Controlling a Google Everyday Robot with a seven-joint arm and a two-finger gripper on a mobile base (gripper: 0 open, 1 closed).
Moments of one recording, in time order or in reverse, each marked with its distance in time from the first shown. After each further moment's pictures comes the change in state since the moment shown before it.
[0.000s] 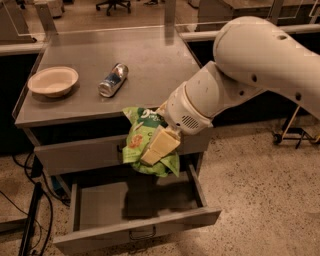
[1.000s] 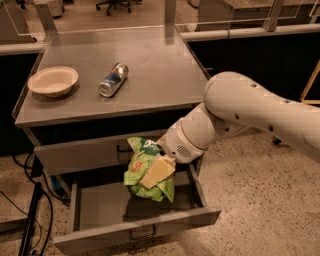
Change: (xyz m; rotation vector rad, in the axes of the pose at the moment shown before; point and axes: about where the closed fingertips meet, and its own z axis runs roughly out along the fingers) arm 0.053 0.013 0.072 -0.100 -0.009 0.153
